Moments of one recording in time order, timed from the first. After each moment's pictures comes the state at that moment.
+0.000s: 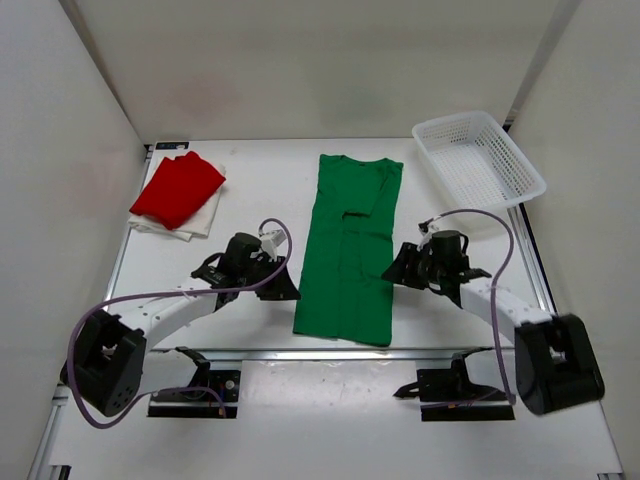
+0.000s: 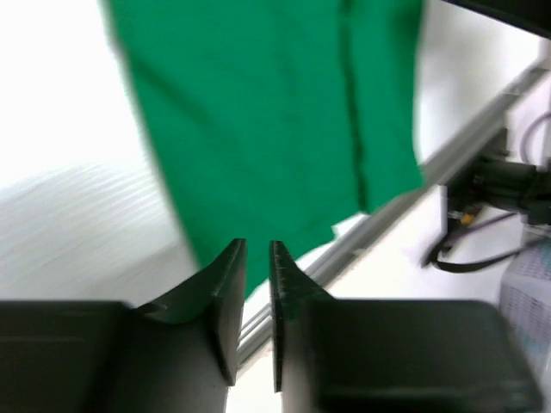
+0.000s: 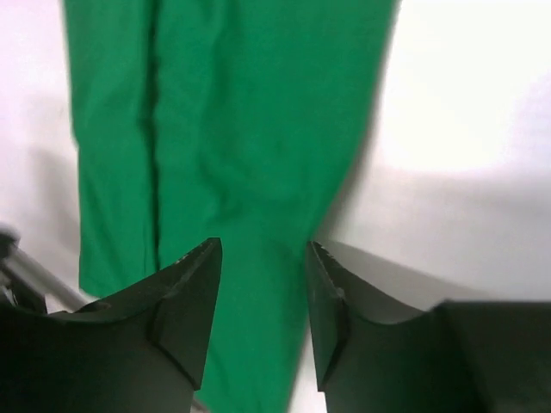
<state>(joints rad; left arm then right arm) -0.55 1.21 0.56 -0.13 0.45 -0.55 0.23 1.26 0.47 0.01 -0.41 0.51</state>
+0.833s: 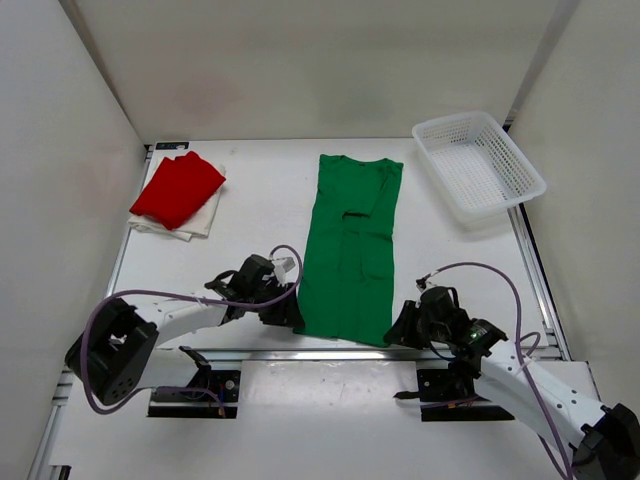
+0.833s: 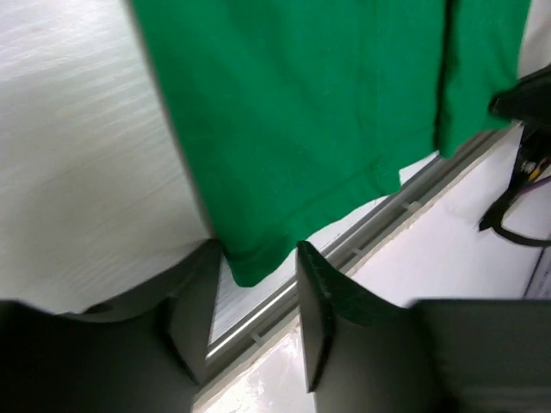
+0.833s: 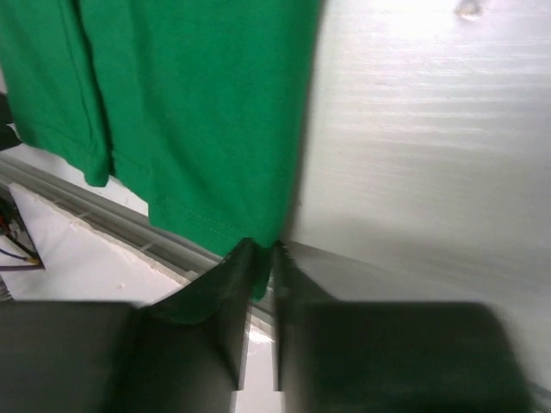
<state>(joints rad) -0.67 1.26 0.44 -0.12 0.40 -0.58 0.63 0.59 0.17 -0.46 -0.21 0.87</state>
